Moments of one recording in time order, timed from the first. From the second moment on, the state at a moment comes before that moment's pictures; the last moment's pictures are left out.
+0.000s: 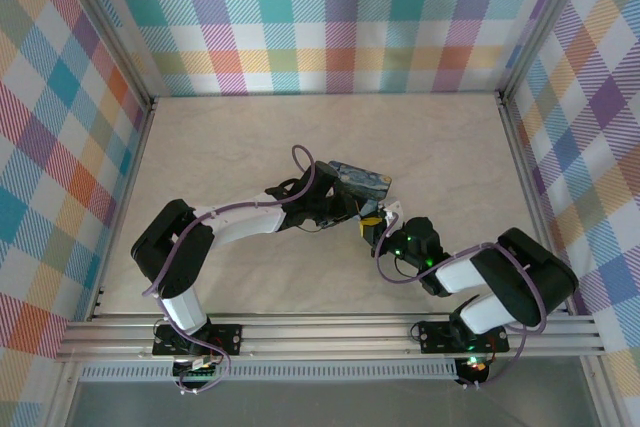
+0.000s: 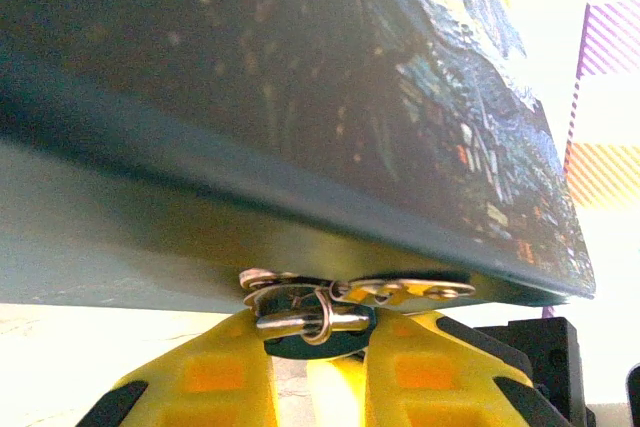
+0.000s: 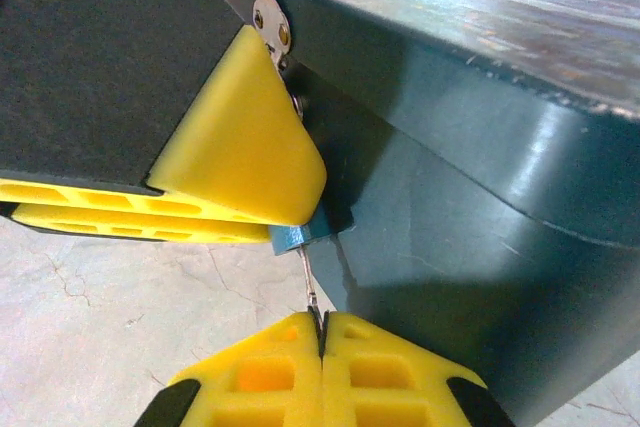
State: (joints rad) left arm -0.81 1.73 1.08 -0.13 0.25 -1.05; right arm 0.61 1.47 0.15 0.99 -0.19 0.26
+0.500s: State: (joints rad) left arm -0.81 1.73 1.08 -0.14 0.24 -1.04; right arm 0.58 1.45 0.18 0.93 -0.24 0.26
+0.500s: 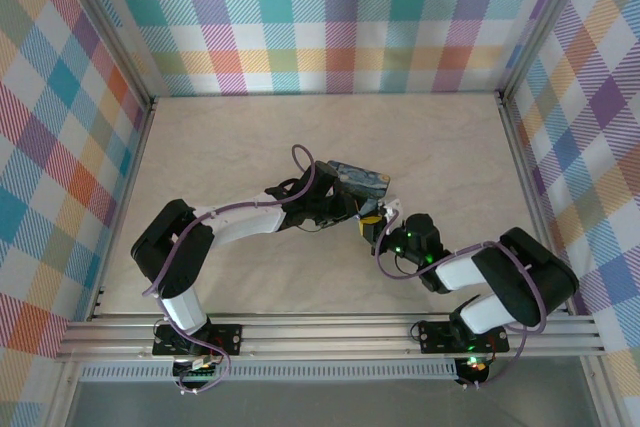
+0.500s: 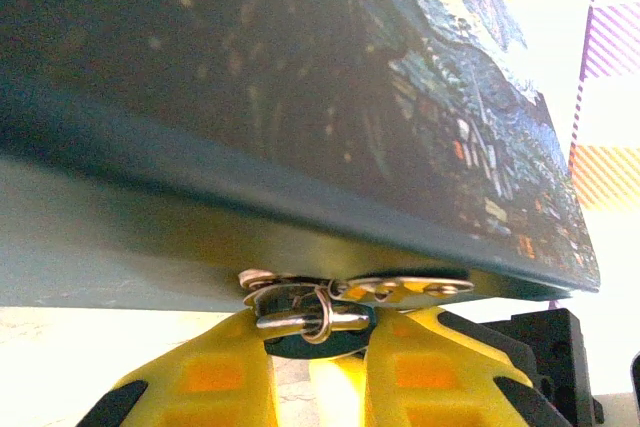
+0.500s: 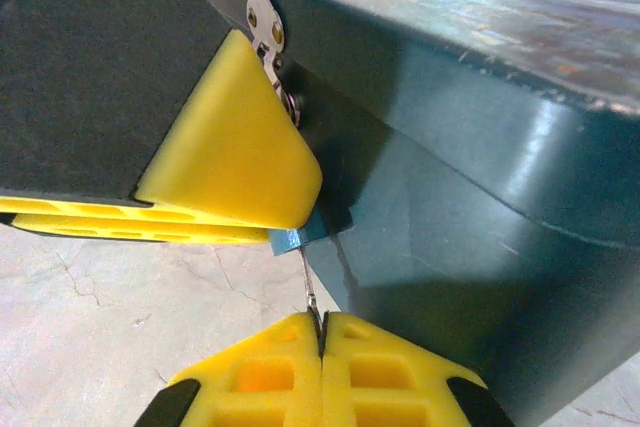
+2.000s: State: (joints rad) left arm -0.79 1.74 1.08 -0.14 0.22 -1.03; right arm 0.51 1.55 0.23 0.95 -0.35 0.20
